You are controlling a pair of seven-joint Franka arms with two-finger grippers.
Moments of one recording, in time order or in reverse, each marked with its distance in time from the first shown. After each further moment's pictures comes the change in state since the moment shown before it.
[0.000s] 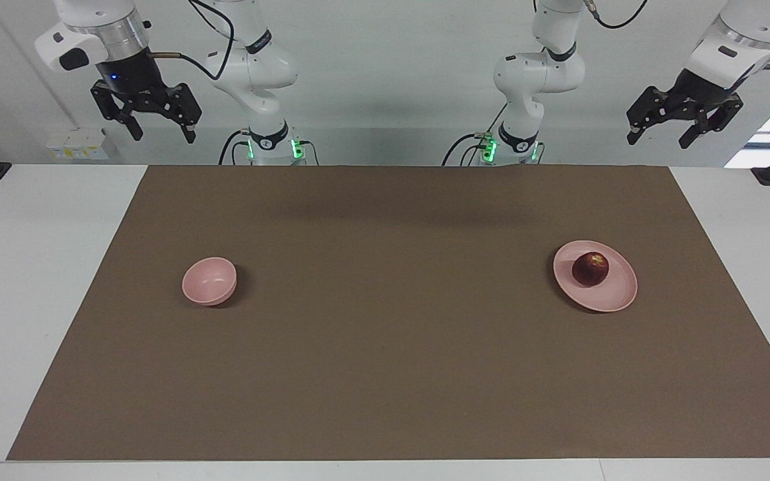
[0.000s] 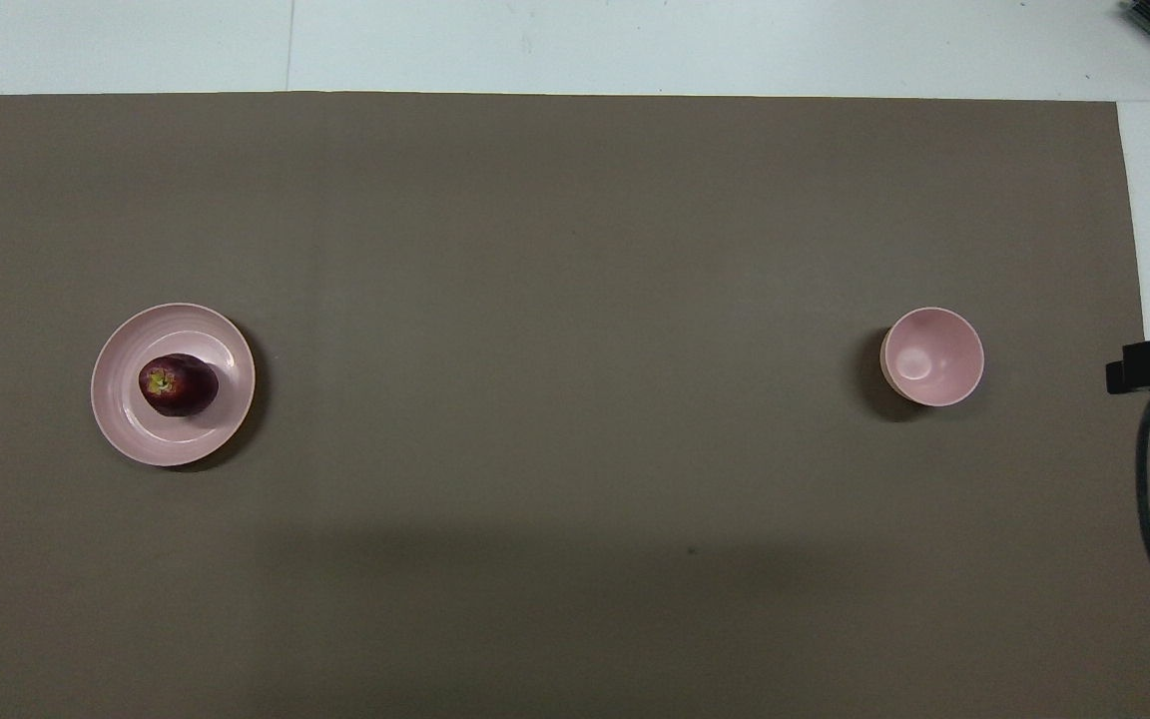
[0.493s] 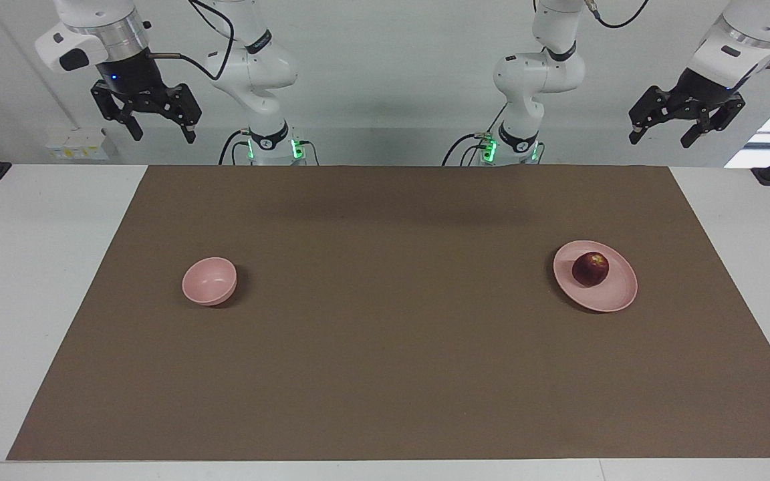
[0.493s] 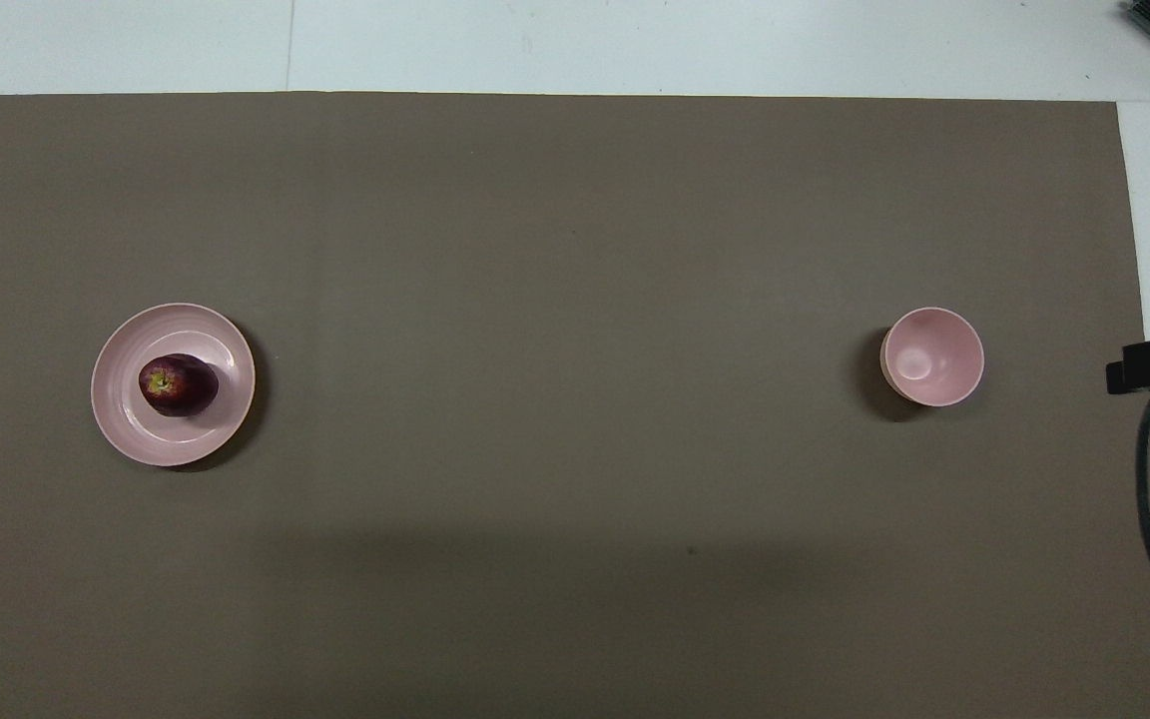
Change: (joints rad) left arm 0.008 -0.004 0.000 -0.005 0.000 -0.001 0.001; right arm 0.000 0.000 0.000 -0.001 0.000 0.000 0.000
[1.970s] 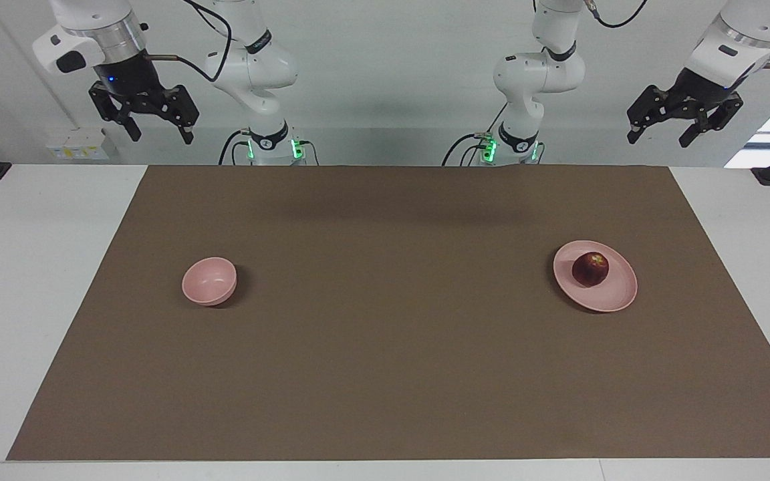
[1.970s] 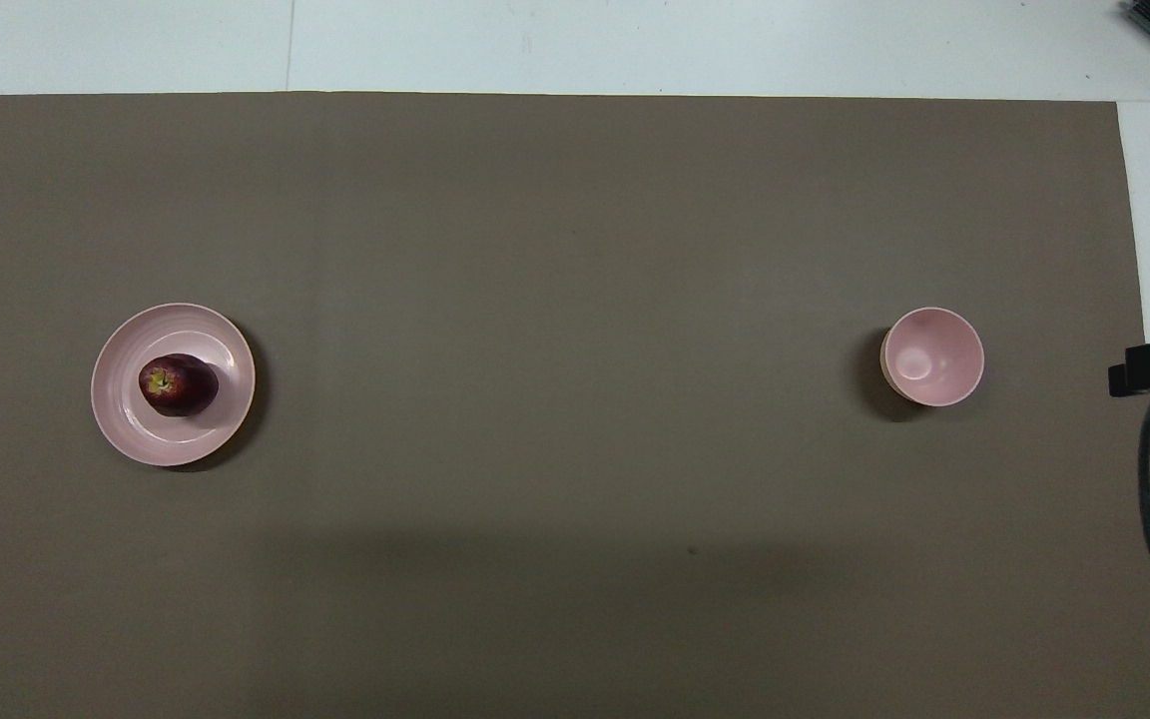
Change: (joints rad) left arm 0.001 -0.003 -0.008 -0.003 0.000 0.000 0.000; right arm -0.002 -0.001 -0.006 -0.014 0.000 -0.001 0.000
